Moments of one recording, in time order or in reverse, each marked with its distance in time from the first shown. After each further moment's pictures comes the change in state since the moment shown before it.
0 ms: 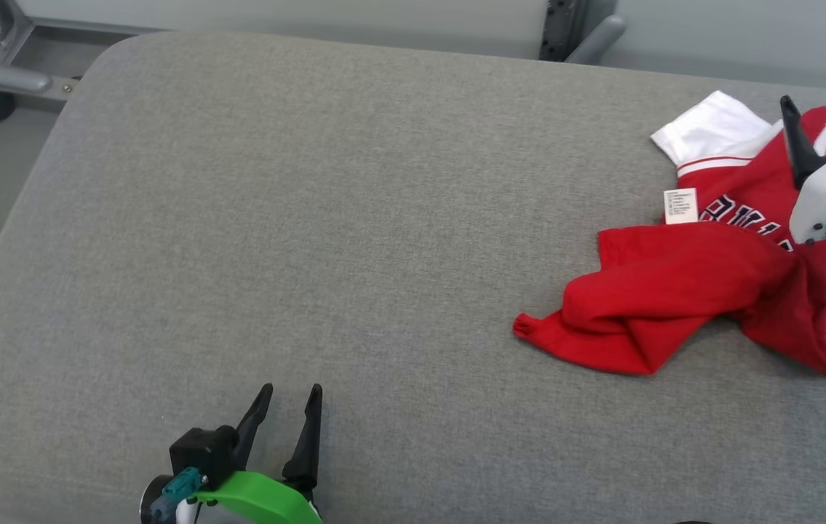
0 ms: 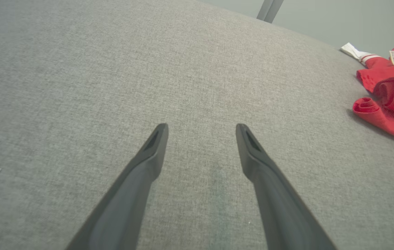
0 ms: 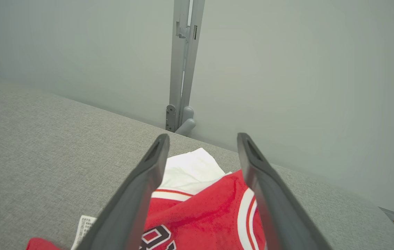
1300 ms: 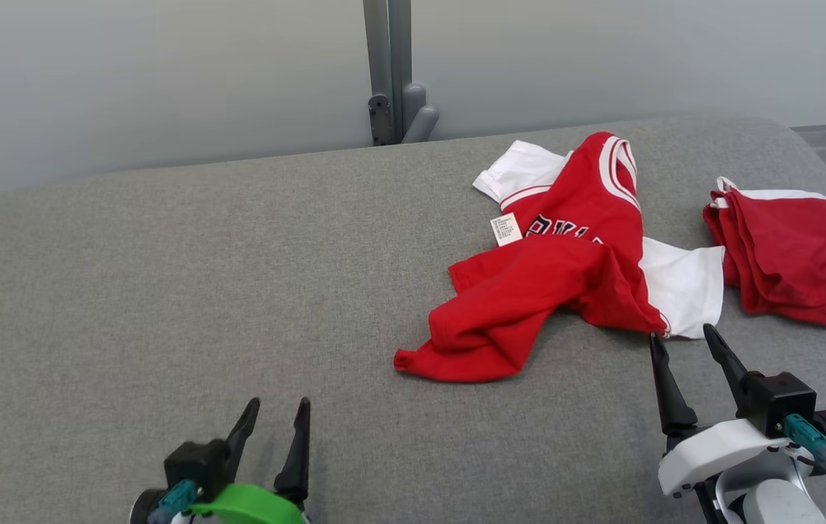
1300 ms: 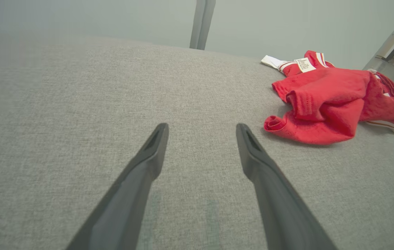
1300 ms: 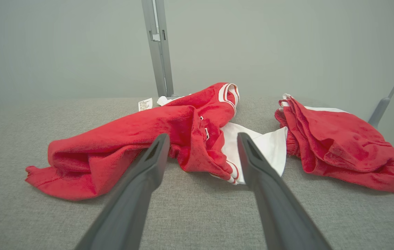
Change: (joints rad) left arm 0.053 0.001 0.051 -0.015 0.053 0.000 0.000; right arm 0.854 0.427 -0.526 -0.719 -0.421 0.000 -0.001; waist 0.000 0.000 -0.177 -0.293
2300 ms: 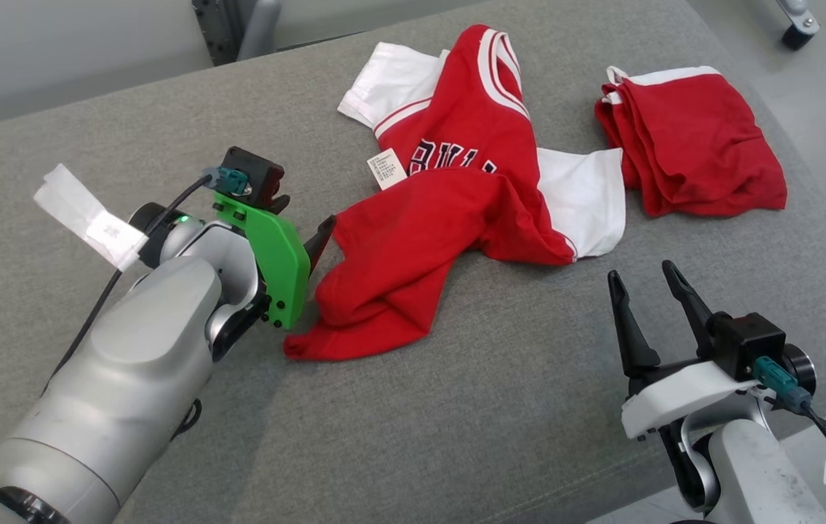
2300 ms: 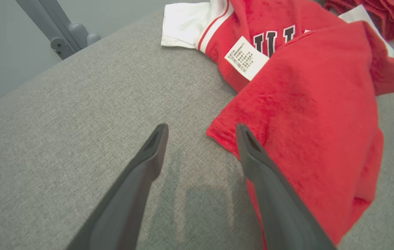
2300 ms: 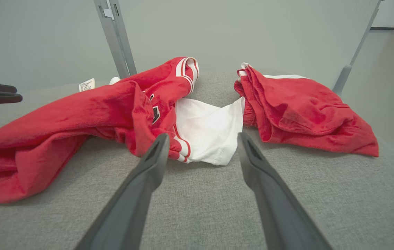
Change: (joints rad) left arm -0.907 0.214 -0.810 0.404 -0.531 -0.001 0.377; right arm -0.145 0.017 0.080 0.017 0.034 0.000 0.000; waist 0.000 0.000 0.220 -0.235
